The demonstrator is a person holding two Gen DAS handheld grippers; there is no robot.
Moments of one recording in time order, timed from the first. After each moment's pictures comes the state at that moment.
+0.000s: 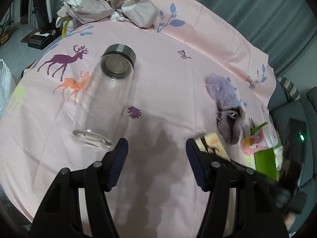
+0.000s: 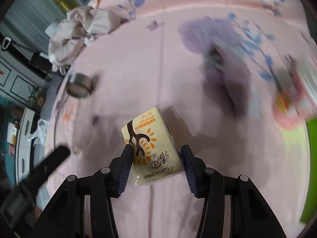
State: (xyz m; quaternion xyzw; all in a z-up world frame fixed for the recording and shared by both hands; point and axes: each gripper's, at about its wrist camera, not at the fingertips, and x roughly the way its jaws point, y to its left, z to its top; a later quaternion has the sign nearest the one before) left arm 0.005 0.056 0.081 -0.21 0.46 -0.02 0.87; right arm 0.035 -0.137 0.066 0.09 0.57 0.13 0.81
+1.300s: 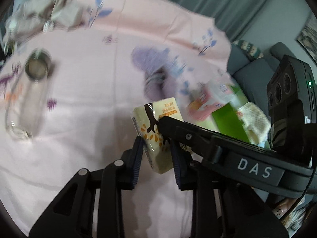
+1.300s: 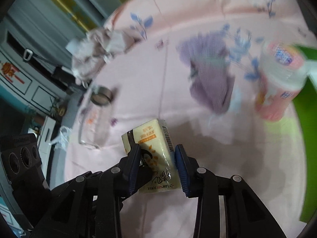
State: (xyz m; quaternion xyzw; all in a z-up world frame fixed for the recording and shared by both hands) left arm -0.021 -0.059 0.098 -0.14 0.43 -0.19 0.87; right arm 0.001 -0.192 0.108 0.15 0.48 0.19 0.84
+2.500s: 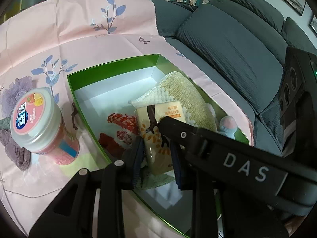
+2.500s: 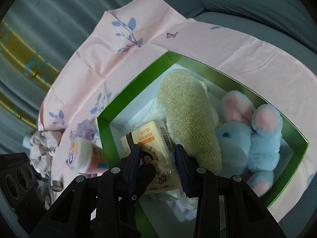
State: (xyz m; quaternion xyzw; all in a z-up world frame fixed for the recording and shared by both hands) left arm 0.034 -0.323 0.093 0.01 0.45 -0.36 0.82; right arm -0.020 -0.450 0.112 0.32 0.41 -0.08 0.85
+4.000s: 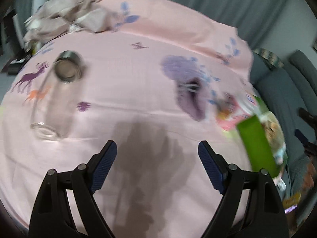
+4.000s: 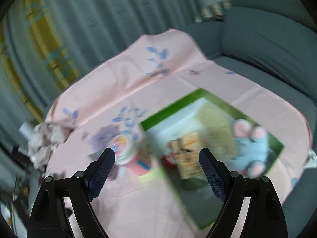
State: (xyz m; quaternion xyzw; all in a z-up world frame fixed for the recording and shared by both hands) left arm -0.007 -0.017 0.081 -0.14 0.44 -0.09 0.88; right arm -0.056 -0.346 0.189 0.20 0.32 -0.06 0.92
